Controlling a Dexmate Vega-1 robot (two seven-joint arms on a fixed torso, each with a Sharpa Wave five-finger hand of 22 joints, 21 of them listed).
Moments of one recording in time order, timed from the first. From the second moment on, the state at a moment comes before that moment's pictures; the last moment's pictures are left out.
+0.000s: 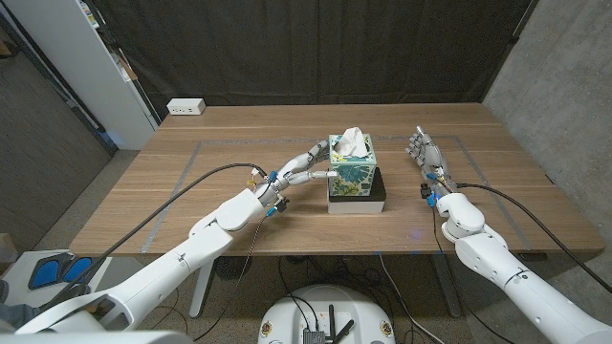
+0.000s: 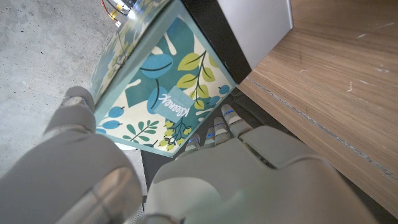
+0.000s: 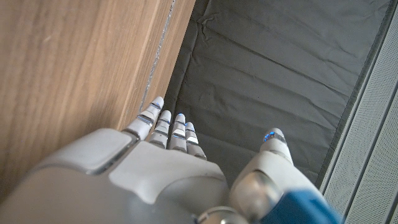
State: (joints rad) left arm 0.86 0.57 0.60 -1.44 -0.09 -0.61 -0.11; left_hand 0.50 -0.16 0.39 -0.17 0.20 -0.17 0.12 0.21 0.19 -0.17 0.19 0.21 0.23 -0.07 0.12 0.20 0.19 0.05 0.10 0.20 0.18; right arm -1.06 -0.57 -0.31 -1.49 0.55 0.35 -0.18; right_hand 0.25 0.04 0.25 -0.14 0.17 0.07 0.11 0.20 0.18 0.13 0.09 0.20 0.20 0.03 0.04 0.23 0.41 0.23 0.03 0.20 0.17
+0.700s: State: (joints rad) left arm 0.88 0.57 0.61 -1.48 -0.05 -0.55 -0.06; left_hand 0.56 -0.14 0.41 -0.17 0.20 -0.13 0.12 0.24 0.19 -0.07 0.15 0.26 0.22 0.05 0.08 0.23 0.19 0.15 0.07 0.23 0.18; right arm -1.10 -0.58 -0.29 -1.52 0.56 0.36 -0.18; right_hand 0.25 0.04 0.25 -0.14 0.17 0.07 0.11 0.20 0.18 0.13 0.09 0.20 0.20 0.03 0.04 0.23 0.41 0.23 0.03 0.20 0.17
